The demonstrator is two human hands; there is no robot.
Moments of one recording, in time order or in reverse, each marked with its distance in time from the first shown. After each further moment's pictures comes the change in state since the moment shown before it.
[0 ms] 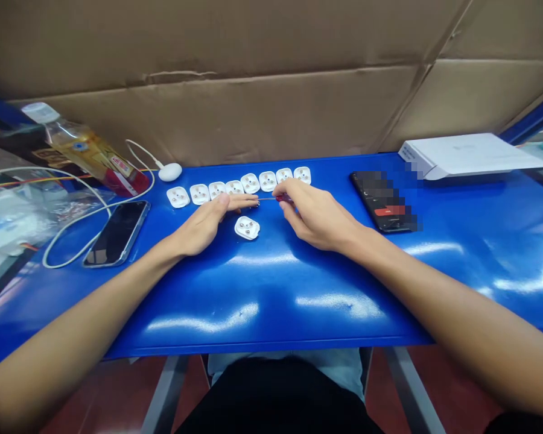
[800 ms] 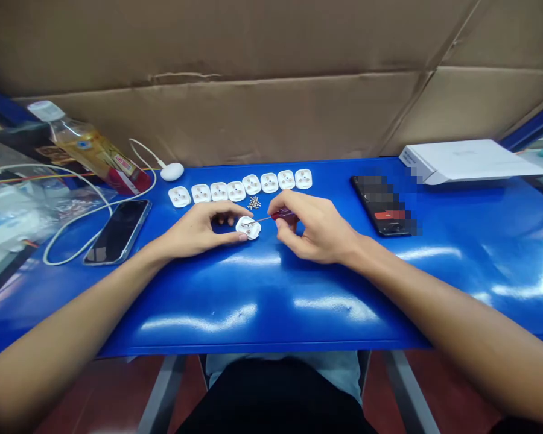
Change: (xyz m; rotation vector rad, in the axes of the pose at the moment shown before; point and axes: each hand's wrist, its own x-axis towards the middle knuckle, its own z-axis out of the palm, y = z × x) left_hand -0.008 -0.004 -0.012 0.099 -0.049 0.043; right_hand -0.006 -0.022 -0.008 0.132 0.083 -0.118
